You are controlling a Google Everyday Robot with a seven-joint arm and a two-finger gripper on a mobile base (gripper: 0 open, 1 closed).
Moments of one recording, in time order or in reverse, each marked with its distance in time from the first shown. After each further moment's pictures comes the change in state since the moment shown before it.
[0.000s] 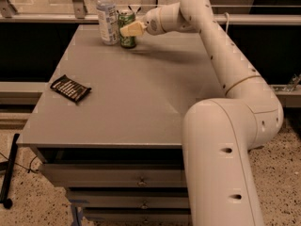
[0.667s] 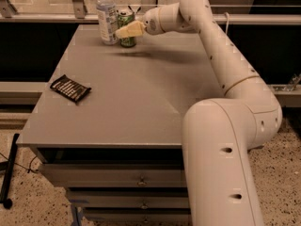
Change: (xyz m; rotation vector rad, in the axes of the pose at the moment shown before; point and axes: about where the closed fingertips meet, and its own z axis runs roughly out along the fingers) arm -0.005 0.003 0.001 -0.012 -0.019 0.009
